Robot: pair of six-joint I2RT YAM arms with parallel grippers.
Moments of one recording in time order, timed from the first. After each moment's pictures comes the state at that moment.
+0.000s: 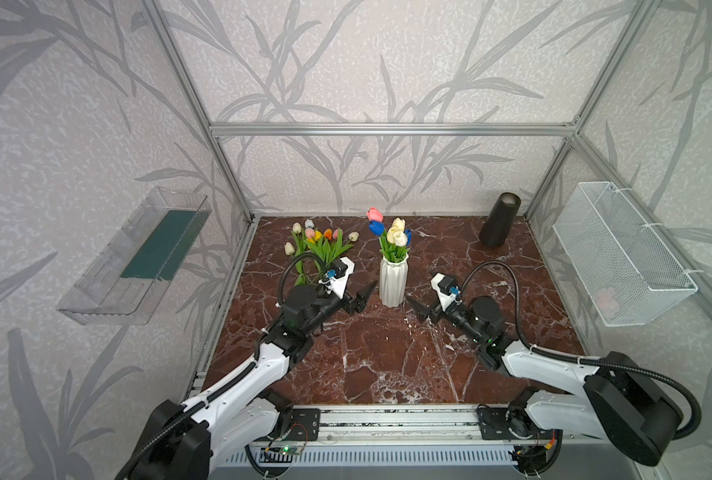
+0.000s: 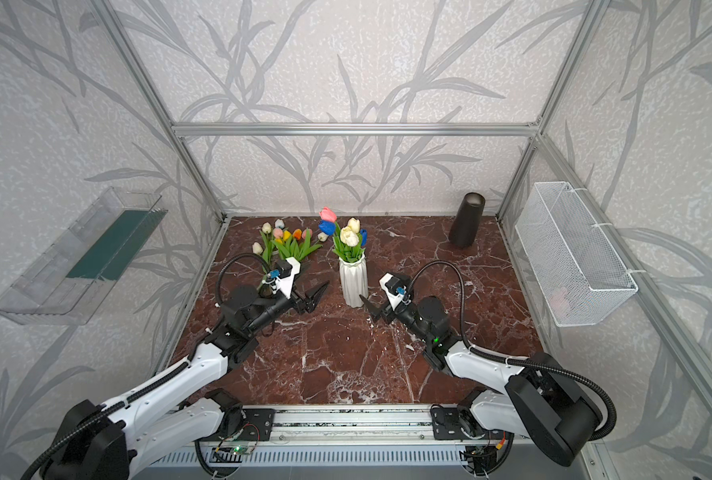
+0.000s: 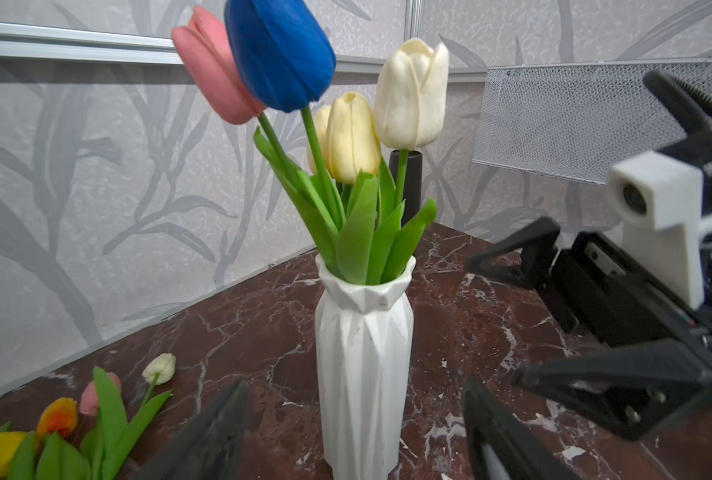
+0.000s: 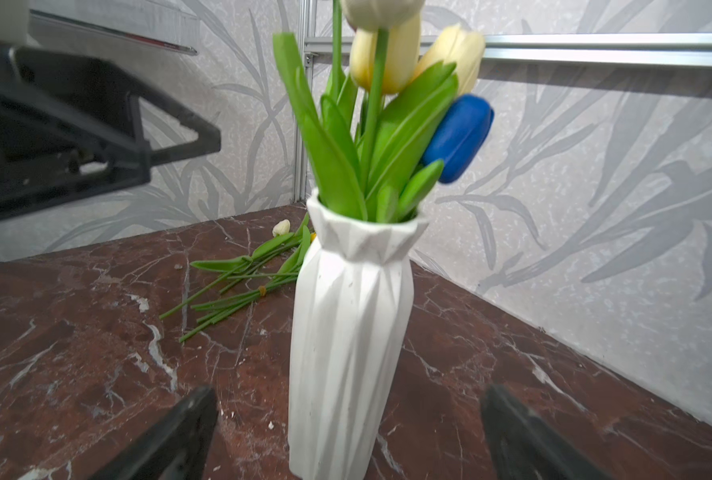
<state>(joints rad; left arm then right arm) -0.50 0.96 0.43 0.53 0.24 0.00 0.63 1.26 0.41 0.87 -0.17 -0.11</state>
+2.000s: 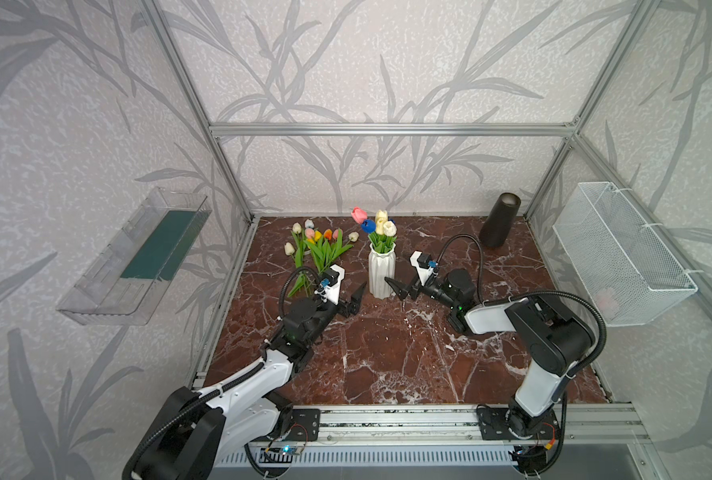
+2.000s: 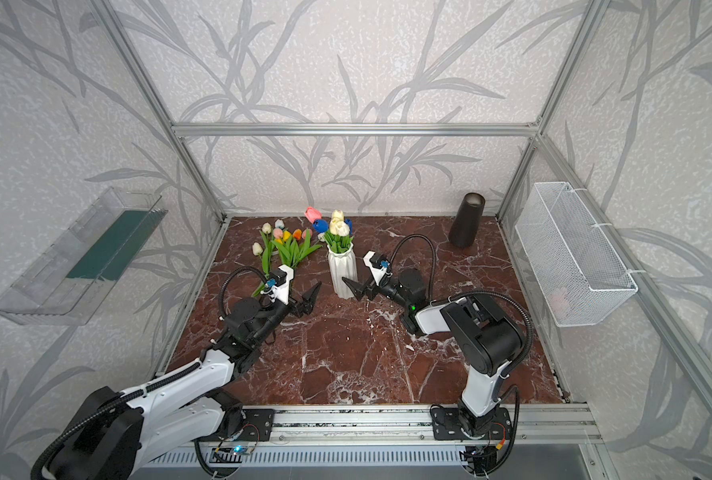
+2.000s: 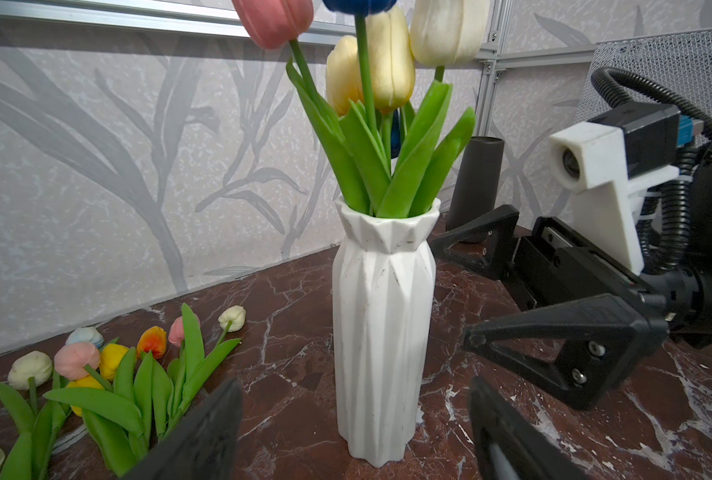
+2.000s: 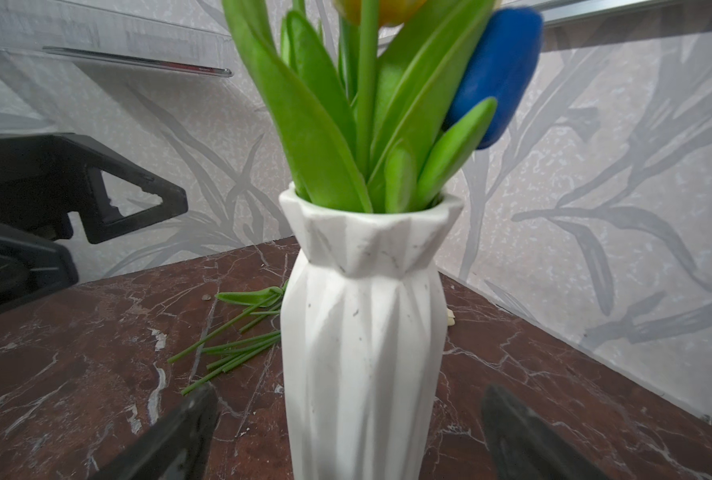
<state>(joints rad) -0.49 1.06 0.32 0.73 0.07 0.01 0.54 1.80 0.68 1.18 -0.45 0.00</state>
